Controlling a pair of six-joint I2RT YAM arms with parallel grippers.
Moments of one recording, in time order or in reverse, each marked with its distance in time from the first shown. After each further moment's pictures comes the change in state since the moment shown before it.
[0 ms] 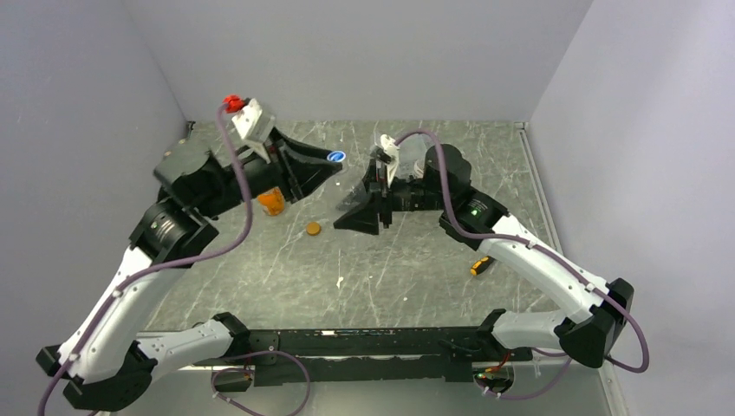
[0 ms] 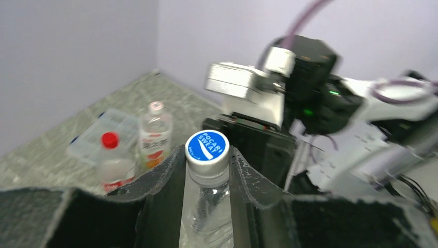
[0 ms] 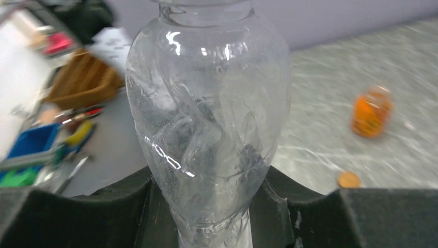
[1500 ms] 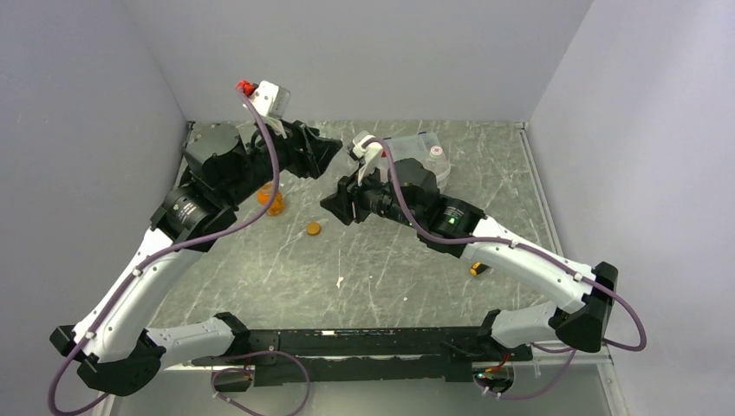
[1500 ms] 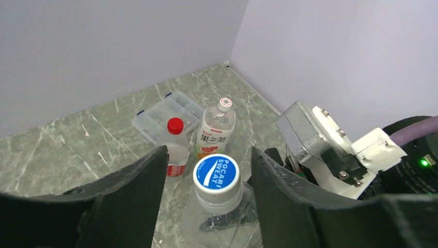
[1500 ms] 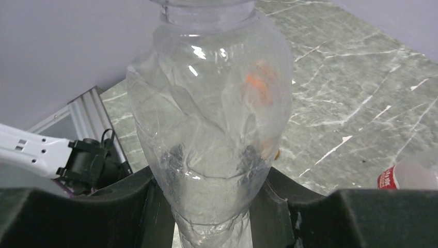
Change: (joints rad) left arm -0.002 0.072 0.045 -0.040 -0.266 0.005; right arm 0.189 0.071 0.075 -0.094 0.634 -0.021
